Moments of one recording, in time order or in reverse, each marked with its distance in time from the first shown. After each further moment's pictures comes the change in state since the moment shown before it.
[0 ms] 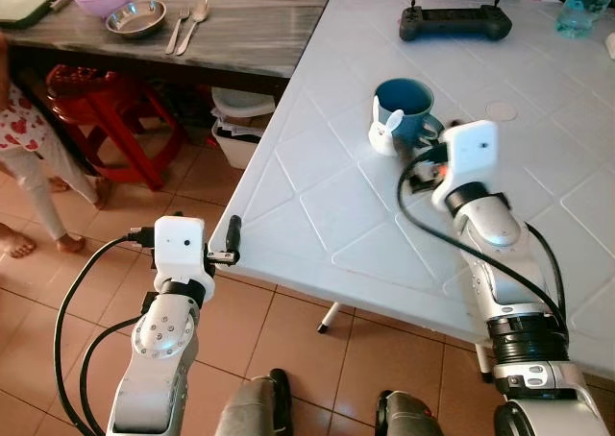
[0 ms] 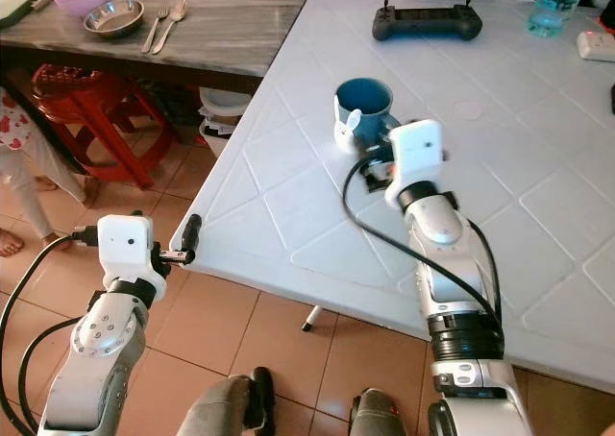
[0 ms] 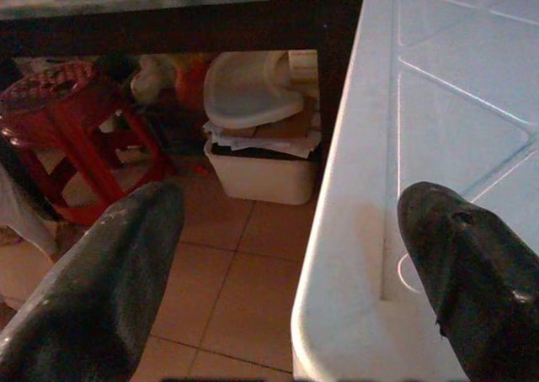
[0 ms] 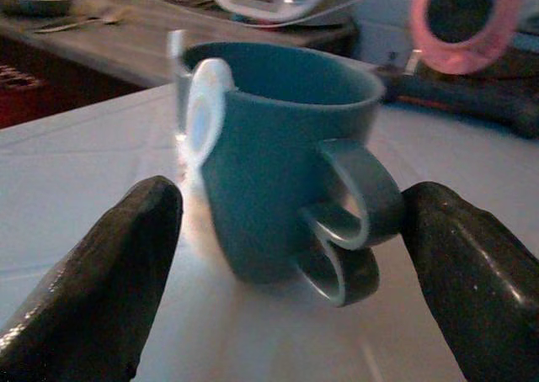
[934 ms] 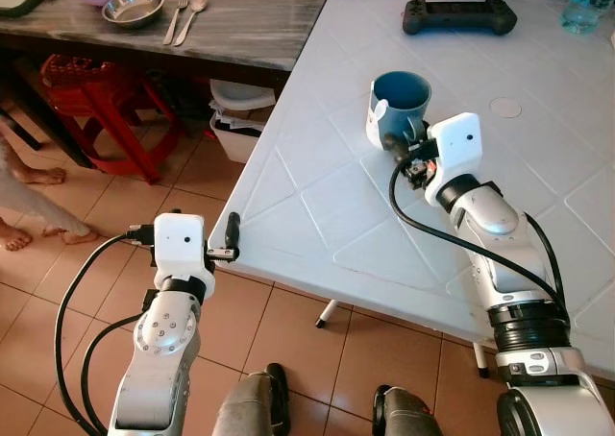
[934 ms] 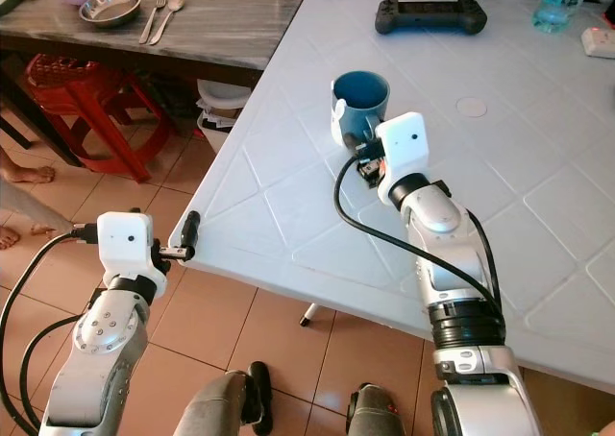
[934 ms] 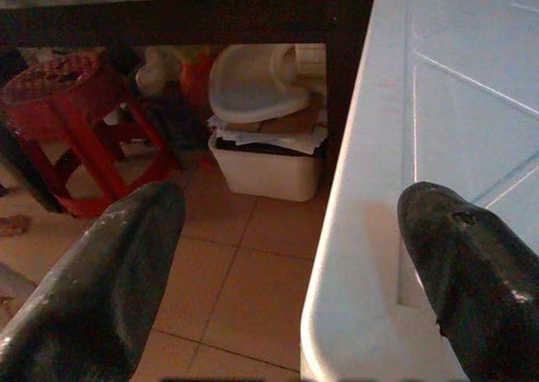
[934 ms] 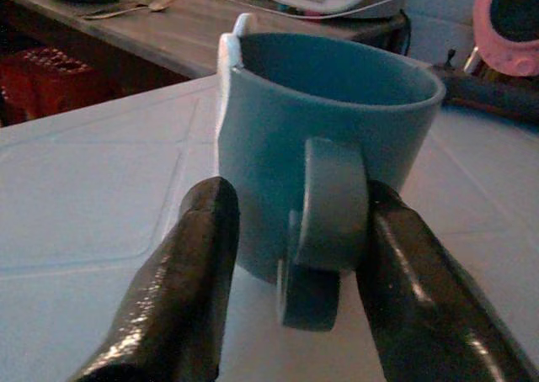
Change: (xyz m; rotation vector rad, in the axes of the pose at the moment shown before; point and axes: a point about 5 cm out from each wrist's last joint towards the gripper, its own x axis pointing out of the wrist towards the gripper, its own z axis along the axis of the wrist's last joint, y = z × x) left arm 0.002 -0.001 0.003 -0.003 -0.011 0.016; right arm 0.008 0.001 0.007 -0.007 0.003 0.074
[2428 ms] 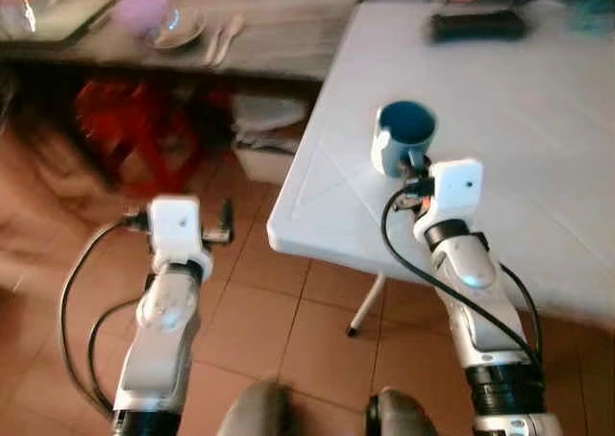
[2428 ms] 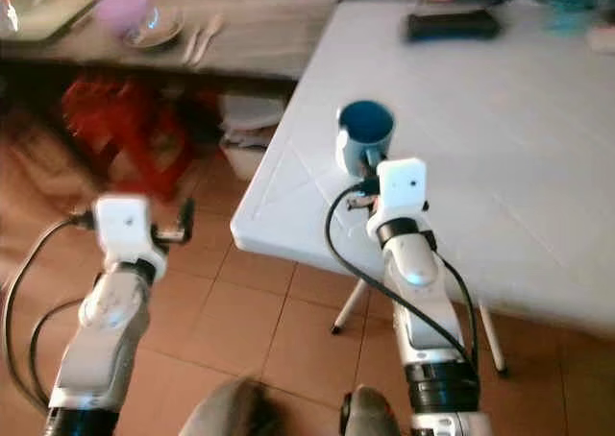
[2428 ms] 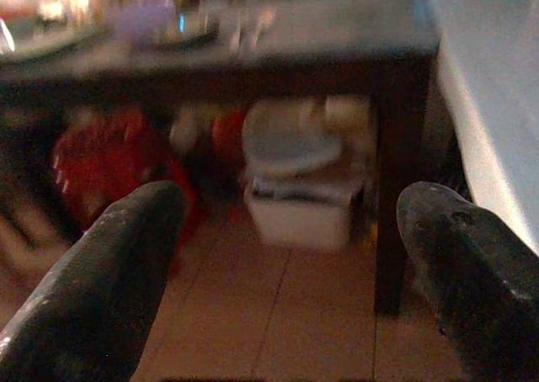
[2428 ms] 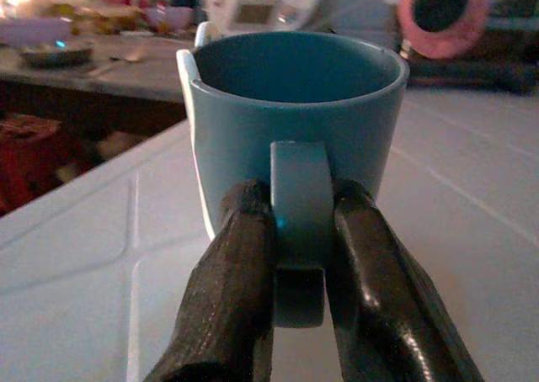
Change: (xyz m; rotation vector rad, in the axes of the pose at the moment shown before) left arm 0.032 0.006 0.012 -0.009 -0.069 0.049; right arm -0.036 0.037 -0.026 0.135 0.006 -0.206
